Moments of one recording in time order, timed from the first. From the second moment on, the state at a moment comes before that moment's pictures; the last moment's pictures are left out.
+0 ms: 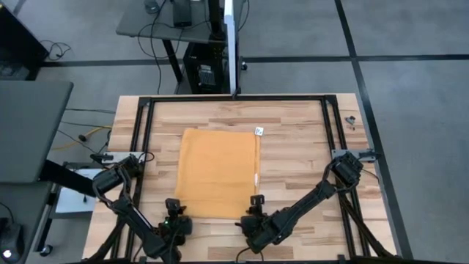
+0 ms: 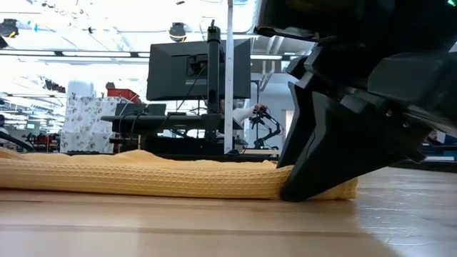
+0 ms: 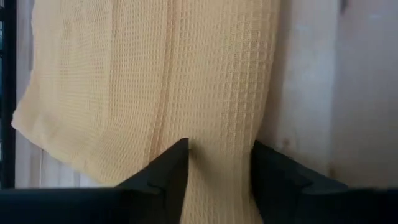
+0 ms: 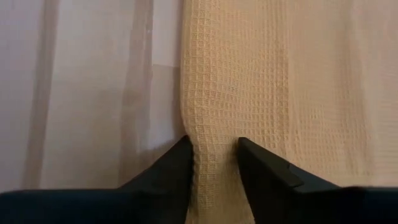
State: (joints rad) left arm -0.96 2.09 1.21 -1.08 -0.64 -1.05; right arm 0.62 2.23 1.51 -0.62 0.53 0.44
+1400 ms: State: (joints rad) left arm -0.69 1.50 0.91 -0.57 0.09 -1.03; right arm 0.53 1.92 1.13 0.03 -0.24 0.92
